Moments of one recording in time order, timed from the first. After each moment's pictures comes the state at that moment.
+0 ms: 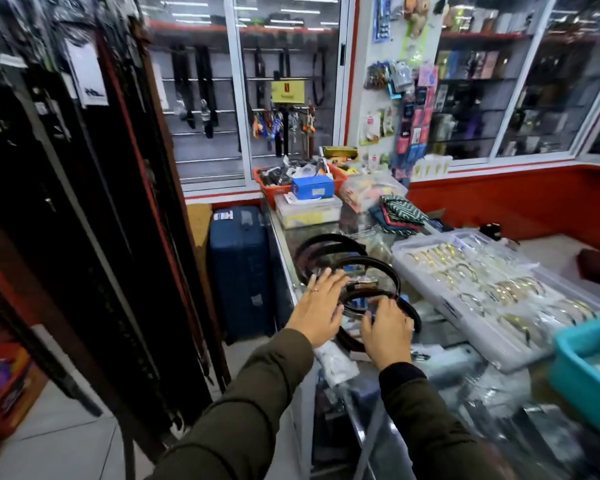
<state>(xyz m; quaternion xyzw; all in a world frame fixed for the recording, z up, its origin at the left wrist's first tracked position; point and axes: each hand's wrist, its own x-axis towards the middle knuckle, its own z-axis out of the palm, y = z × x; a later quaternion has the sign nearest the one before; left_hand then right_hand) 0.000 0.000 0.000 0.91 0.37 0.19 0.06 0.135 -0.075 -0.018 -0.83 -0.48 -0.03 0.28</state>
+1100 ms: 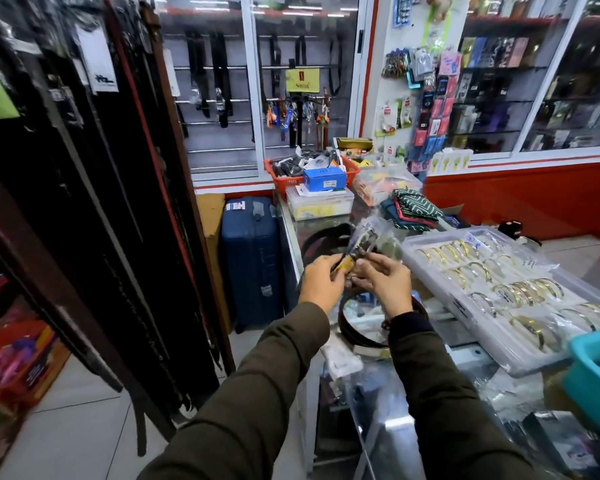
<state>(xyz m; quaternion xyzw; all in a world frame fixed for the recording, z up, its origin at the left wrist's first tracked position) 0.017 0.003 0.037 0.74 0.47 0.39 0.28 0.141 -0.036 0.045 -0.53 -0.32 0.40 0.67</state>
